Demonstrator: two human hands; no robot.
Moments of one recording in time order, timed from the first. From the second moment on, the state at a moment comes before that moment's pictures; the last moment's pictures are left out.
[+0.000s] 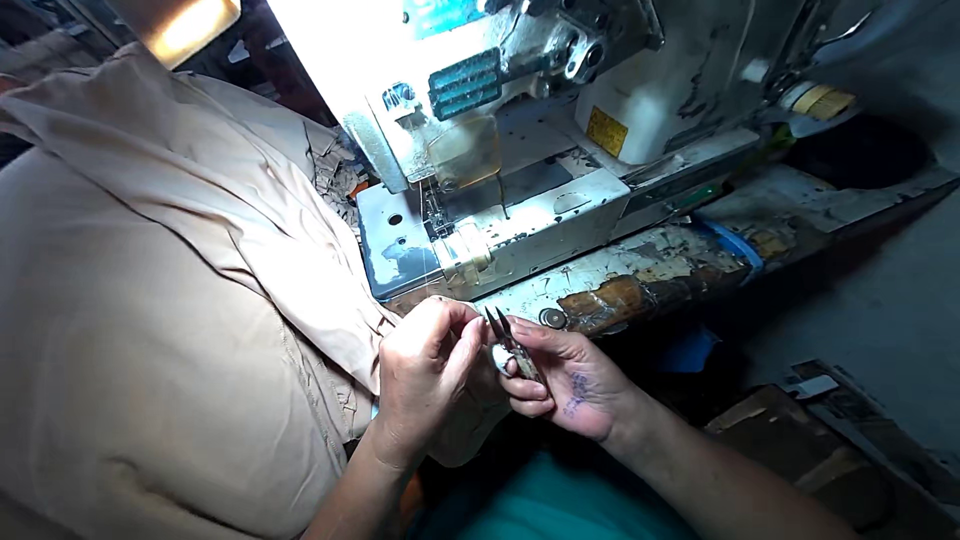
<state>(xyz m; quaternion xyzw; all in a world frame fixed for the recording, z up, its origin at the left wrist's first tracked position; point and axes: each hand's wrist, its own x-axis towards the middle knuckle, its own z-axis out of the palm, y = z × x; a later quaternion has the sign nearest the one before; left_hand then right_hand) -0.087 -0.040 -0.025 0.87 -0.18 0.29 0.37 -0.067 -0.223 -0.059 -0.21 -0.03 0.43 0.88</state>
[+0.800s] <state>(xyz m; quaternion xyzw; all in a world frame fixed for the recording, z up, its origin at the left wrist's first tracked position) -0.091 -0.051 -0.037 0.85 -0.18 0.31 0.39 -0.022 -0.245 -0.098 -0.85 -0.23 -0.27 0.38</state>
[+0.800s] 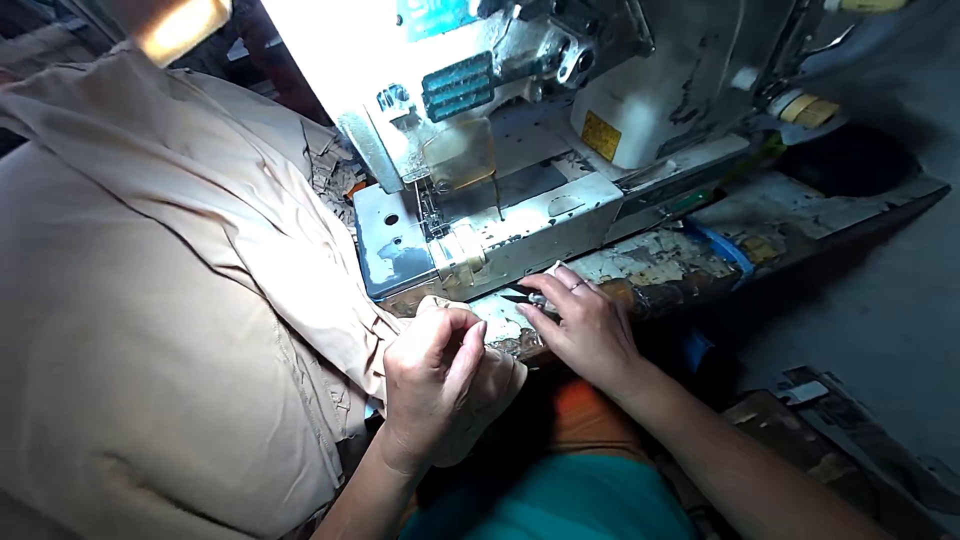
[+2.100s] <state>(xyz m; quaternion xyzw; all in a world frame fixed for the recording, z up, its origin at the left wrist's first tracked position) 0.008 -0.027 0.002 0.88 0.07 0.30 0.36 0.048 -0.208 -0.095 -0.60 -0.41 -0.45 0.52</state>
